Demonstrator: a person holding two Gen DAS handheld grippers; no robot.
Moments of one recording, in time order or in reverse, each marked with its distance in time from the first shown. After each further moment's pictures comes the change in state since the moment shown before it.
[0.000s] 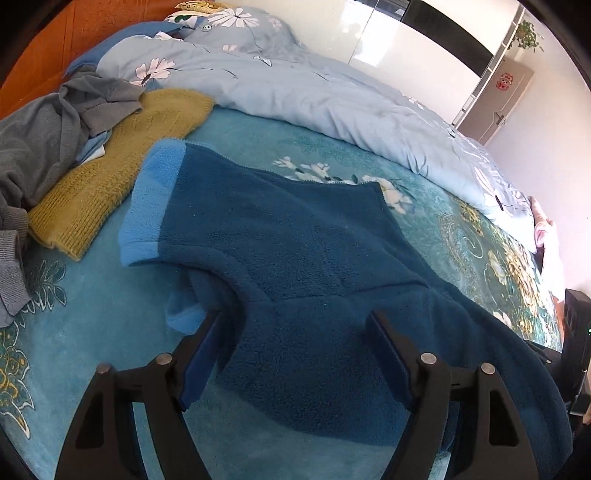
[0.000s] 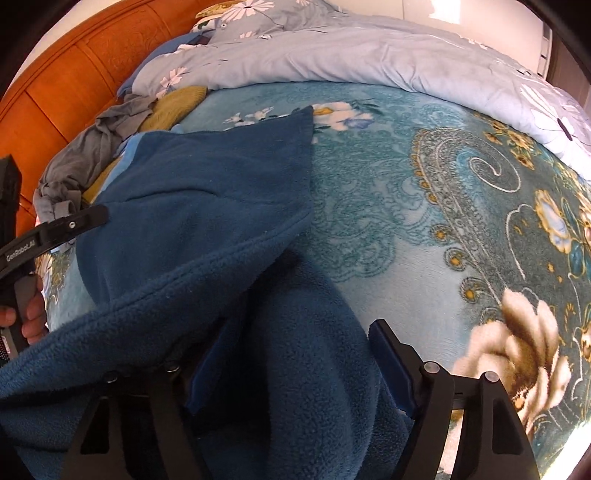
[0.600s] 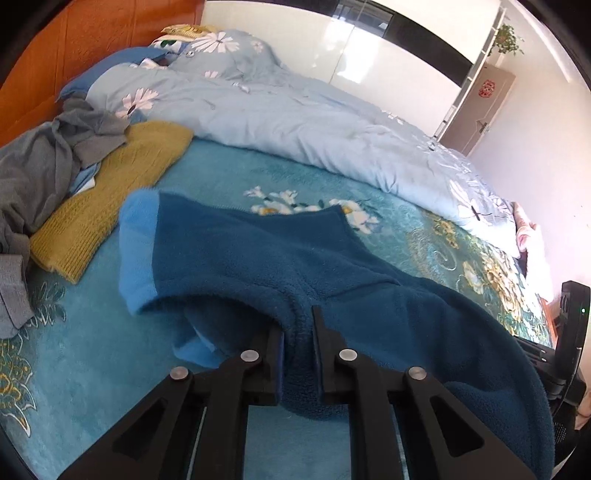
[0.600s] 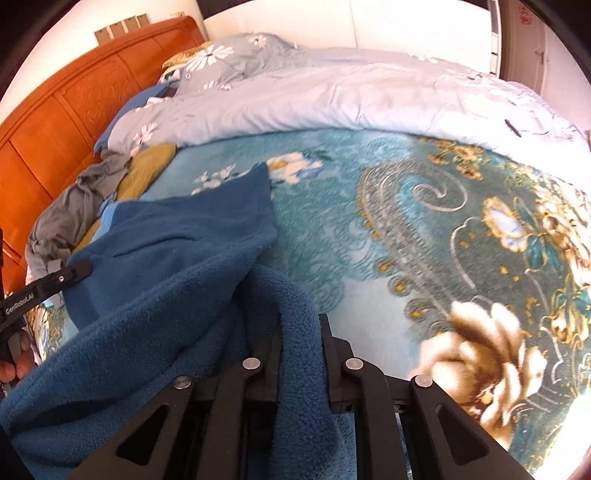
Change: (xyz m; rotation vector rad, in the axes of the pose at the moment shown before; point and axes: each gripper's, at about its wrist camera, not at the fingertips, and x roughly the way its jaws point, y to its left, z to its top) left arm -0.041 -0.045 0.017 0.061 -0.099 -0.057; right arm -0.049 -0.032 0.008 0.148 -0.189 -0.090
